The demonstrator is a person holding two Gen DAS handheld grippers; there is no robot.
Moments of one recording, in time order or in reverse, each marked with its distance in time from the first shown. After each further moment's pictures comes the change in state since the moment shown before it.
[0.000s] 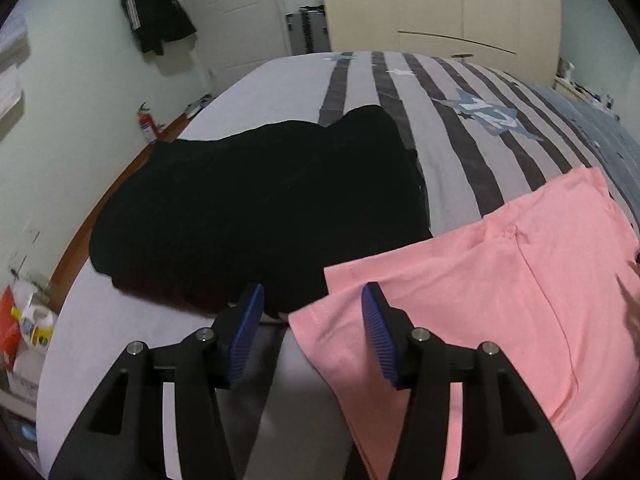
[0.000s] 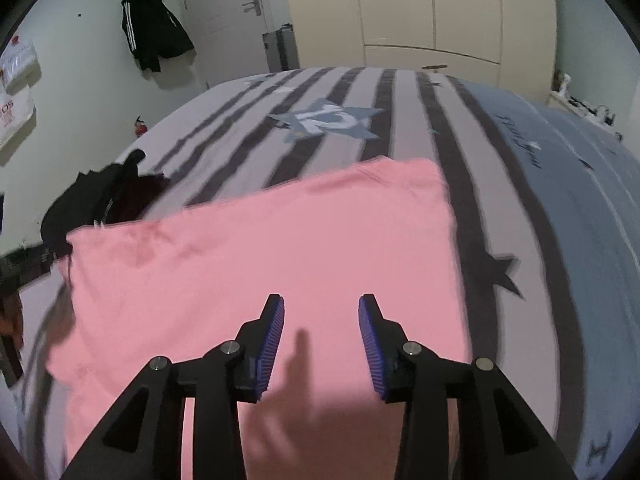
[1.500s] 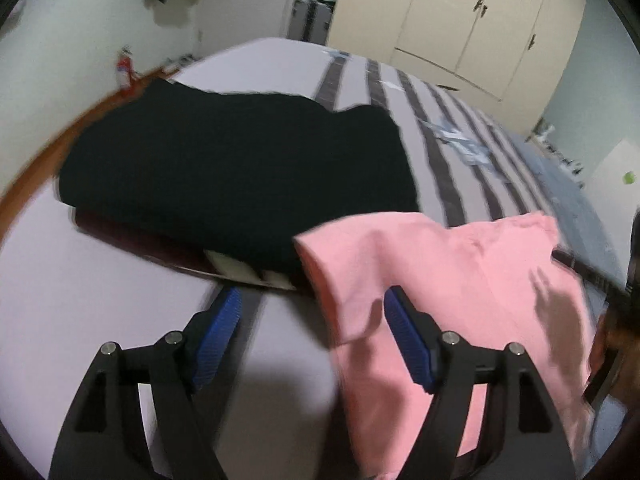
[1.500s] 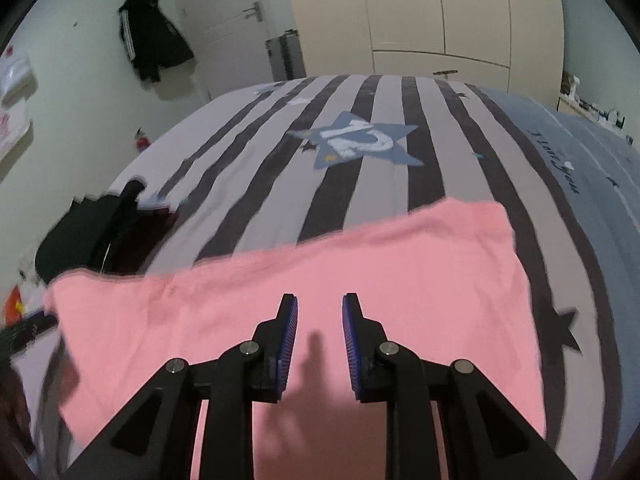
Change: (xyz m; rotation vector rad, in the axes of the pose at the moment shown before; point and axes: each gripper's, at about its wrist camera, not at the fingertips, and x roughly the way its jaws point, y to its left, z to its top) left arm 0.012 0.043 -0.021 -0.246 0.070 -0.274; right arm 0.029 0.035 0.020 -0.004 -0.012 -0.014
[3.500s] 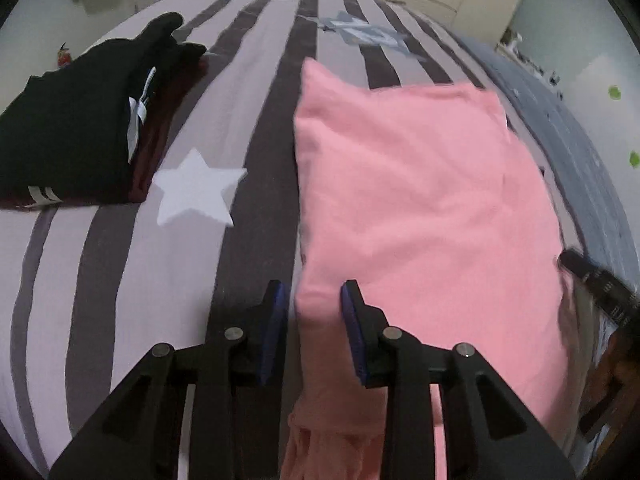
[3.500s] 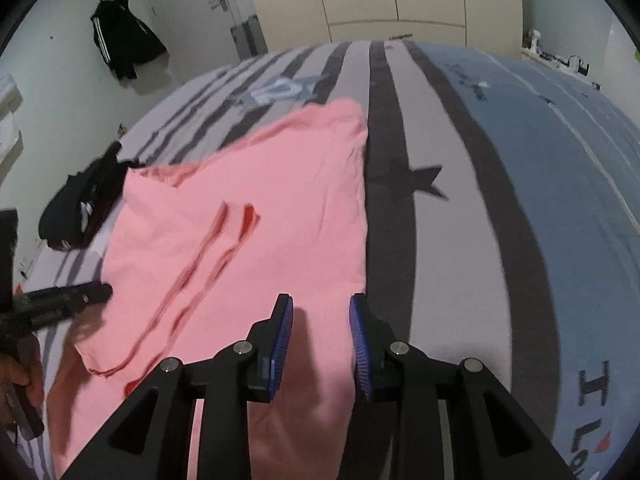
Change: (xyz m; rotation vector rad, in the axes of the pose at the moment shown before) left arm 0.016 -0.168 -0.051 0.180 0.169 0.012; right arm -0.057 -0.101 -0.093 0.120 0.082 -0.024
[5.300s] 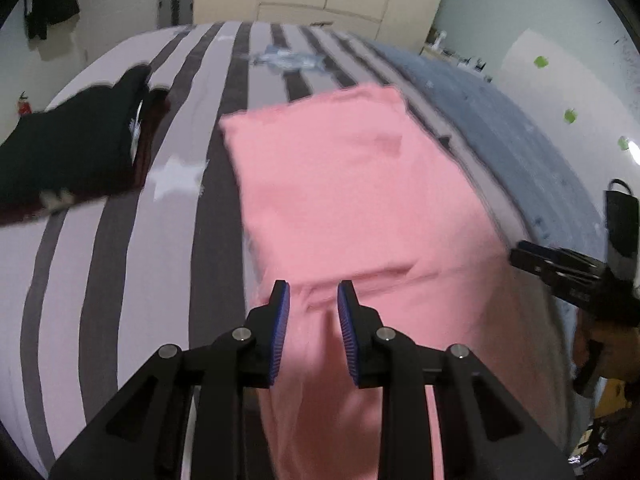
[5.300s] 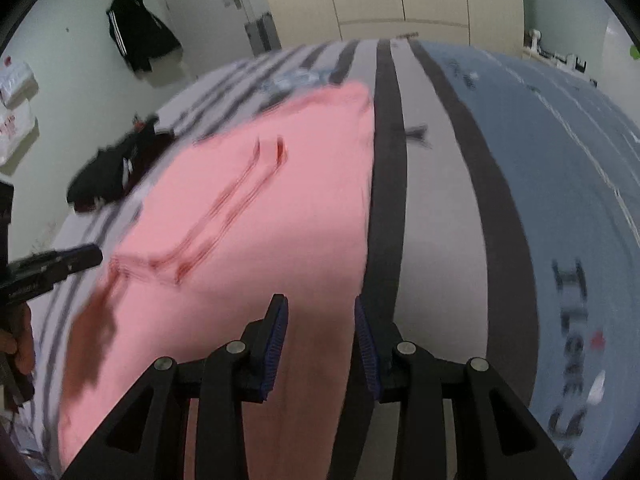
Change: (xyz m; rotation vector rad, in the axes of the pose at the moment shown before) left arm -0.055 -0.008 -0.075 0.165 -0.018 -0.090; right arm -0.066 0.005 -0.075 -0.012 0.025 0.027
